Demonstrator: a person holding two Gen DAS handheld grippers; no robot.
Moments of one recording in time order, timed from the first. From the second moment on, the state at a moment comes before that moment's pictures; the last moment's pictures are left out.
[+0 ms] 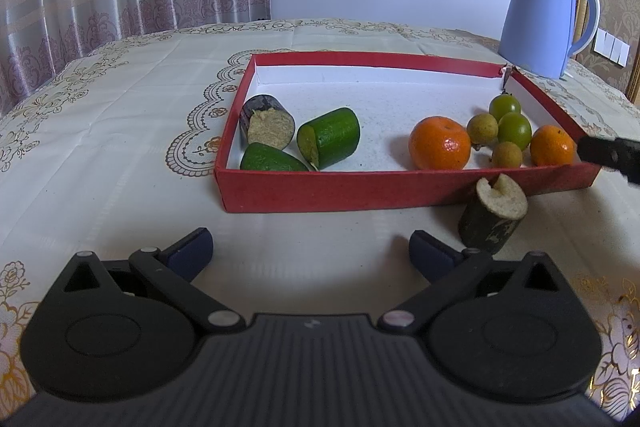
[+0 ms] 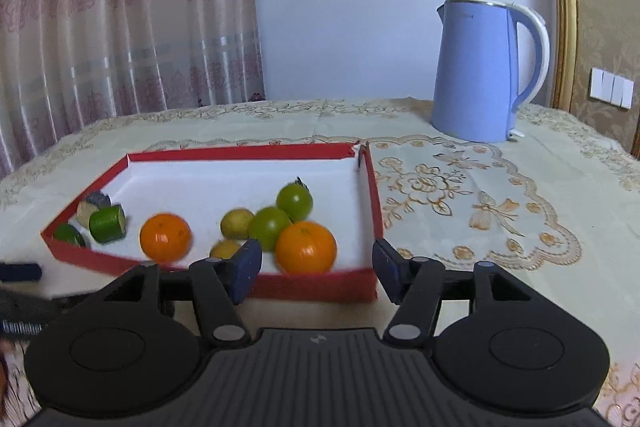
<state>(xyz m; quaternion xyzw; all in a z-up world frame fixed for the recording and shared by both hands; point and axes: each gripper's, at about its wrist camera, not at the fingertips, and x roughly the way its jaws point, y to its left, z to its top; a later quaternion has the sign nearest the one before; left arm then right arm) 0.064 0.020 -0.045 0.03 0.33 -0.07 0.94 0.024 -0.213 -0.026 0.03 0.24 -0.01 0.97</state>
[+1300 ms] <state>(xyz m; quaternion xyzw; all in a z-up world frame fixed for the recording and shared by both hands) 0.042 -0.009 -0.022 0.01 0.31 -0.12 0.94 0.020 -0.222 -0.058 0.03 0.32 0.00 0.95</state>
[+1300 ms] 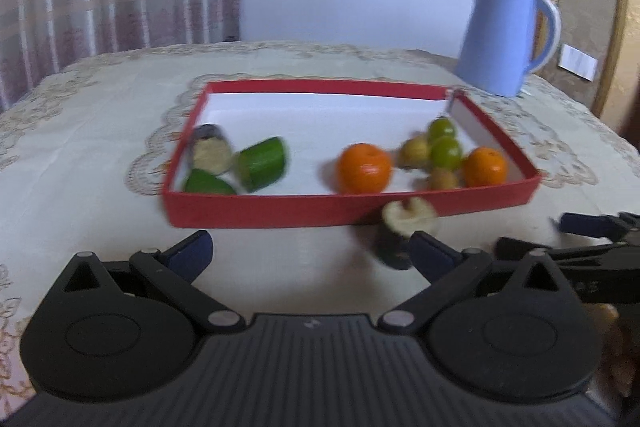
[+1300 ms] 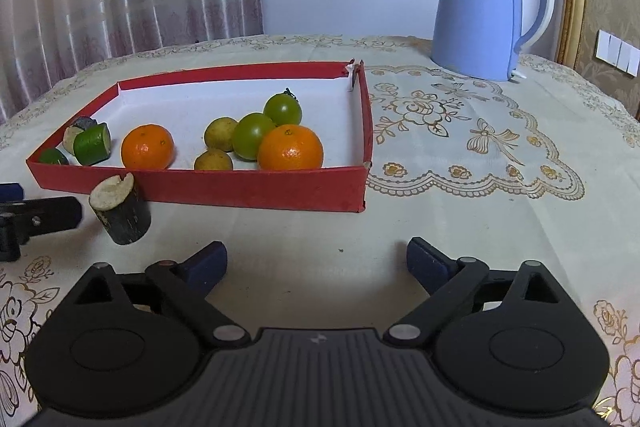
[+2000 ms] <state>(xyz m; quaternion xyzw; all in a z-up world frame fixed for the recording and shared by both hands) 0.069 -0.039 -0.041 0.00 0.34 -0.10 0.93 0.020 -0.222 -0.058 0.02 0.32 0.00 0.95</state>
